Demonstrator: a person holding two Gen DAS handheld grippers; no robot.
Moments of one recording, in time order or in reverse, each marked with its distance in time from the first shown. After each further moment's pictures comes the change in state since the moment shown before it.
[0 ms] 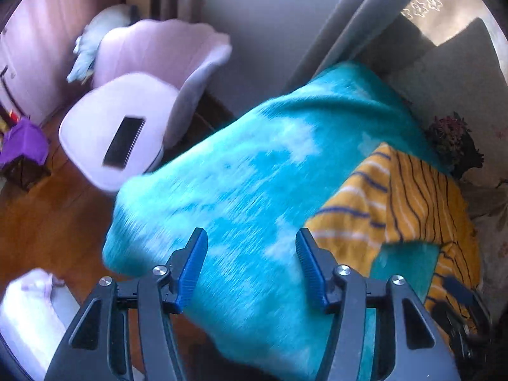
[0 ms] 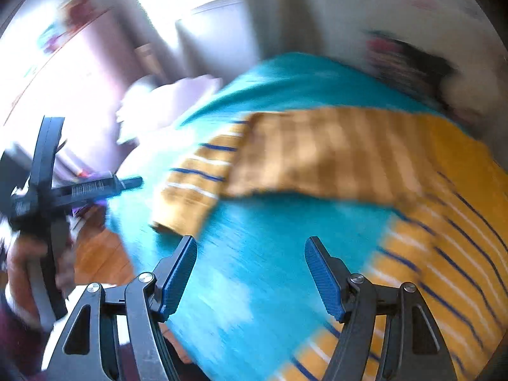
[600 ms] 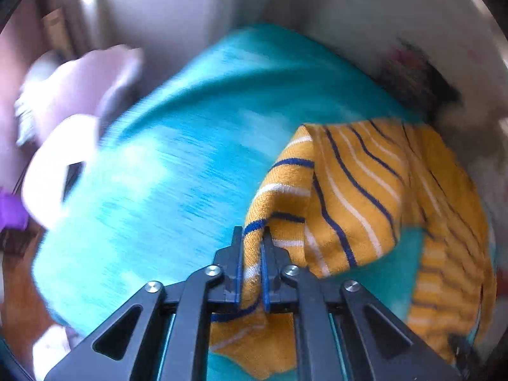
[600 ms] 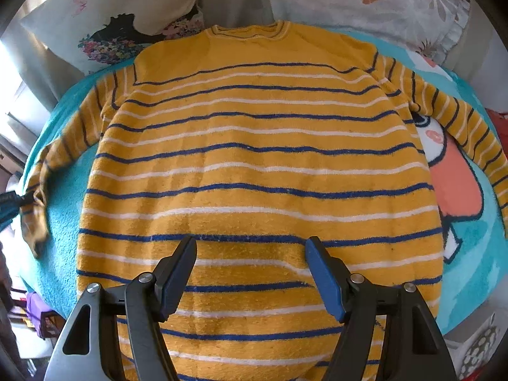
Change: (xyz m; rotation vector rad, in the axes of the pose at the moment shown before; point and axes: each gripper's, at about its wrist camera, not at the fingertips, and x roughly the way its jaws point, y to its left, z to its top) left arm 0.050 -0.116 0.027 0.263 0.044 -0.034; right arm -0.110 -0.160 -0.173 0.668 0.011 -0.508
